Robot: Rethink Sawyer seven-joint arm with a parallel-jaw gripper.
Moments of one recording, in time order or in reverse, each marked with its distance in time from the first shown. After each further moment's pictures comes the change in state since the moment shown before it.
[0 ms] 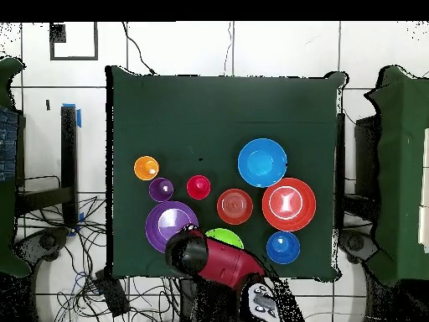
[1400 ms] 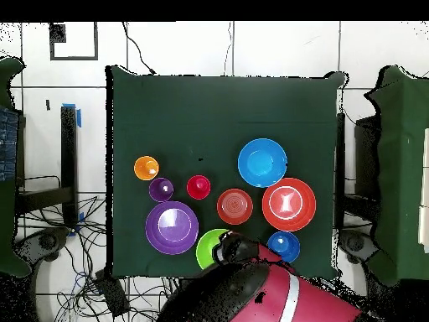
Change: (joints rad) arm -0.292 0.286 0.000 -0.067 -0.035 -0.132 0.000
